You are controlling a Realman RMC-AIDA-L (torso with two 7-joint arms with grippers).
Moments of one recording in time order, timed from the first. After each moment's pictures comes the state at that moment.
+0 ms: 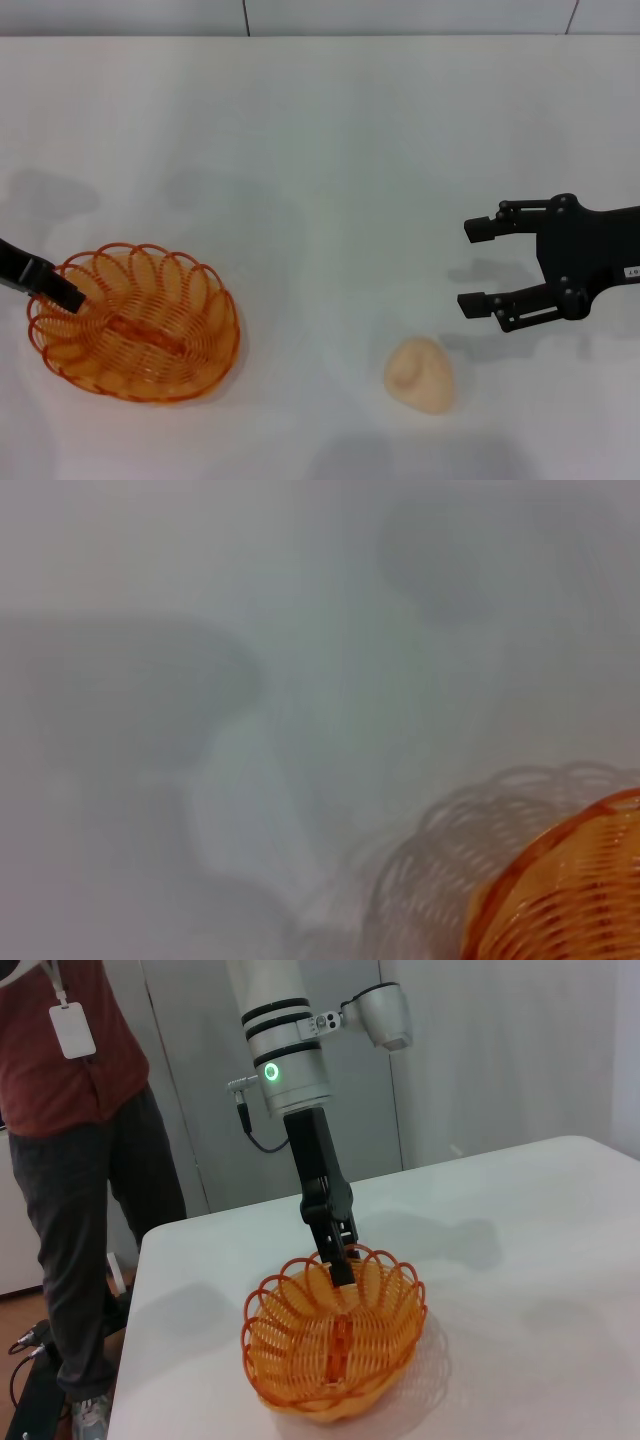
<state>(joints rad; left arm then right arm) -0.68 -1.98 0.78 0.96 2.83 1.72 -2.37 0.34 2.01 -1.20 -1.21 -1.78 -1.62 1.65</state>
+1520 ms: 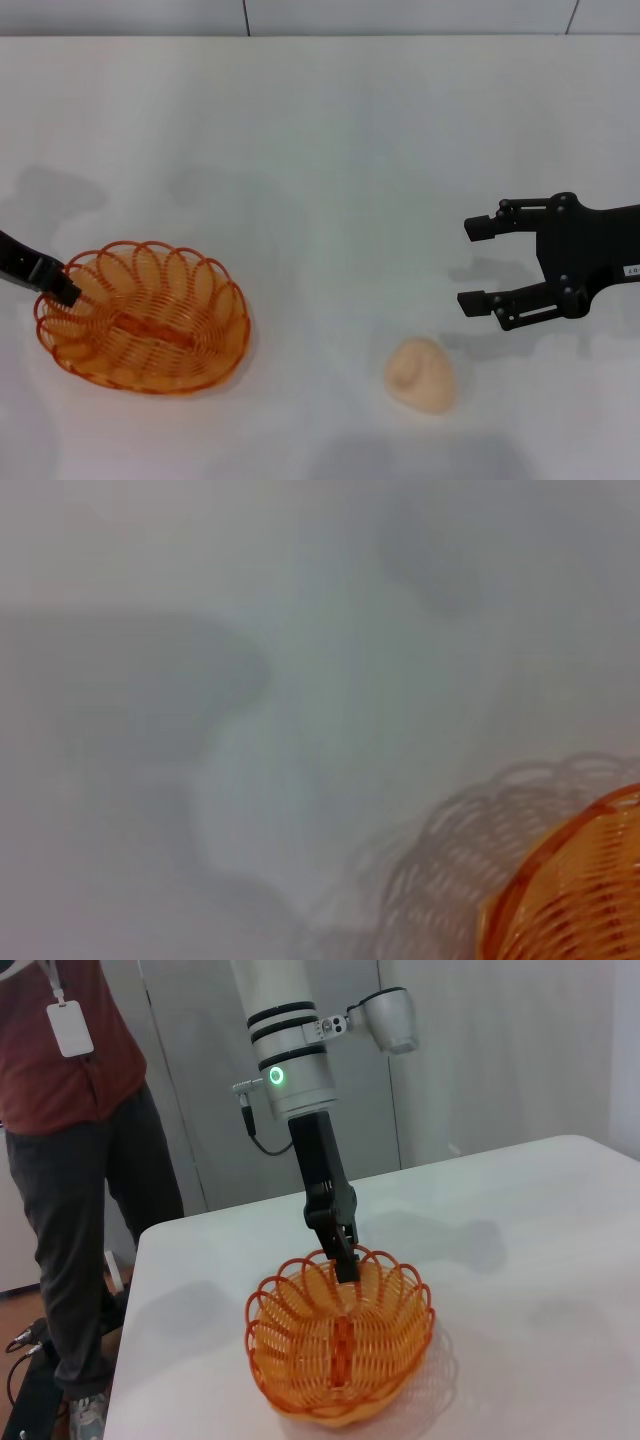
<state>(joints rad) -0.70 -1.97 0.80 0.92 2.83 1.69 -2.38 0.34 2.01 -1.20 -1.21 -1.78 -1.62 1.65</state>
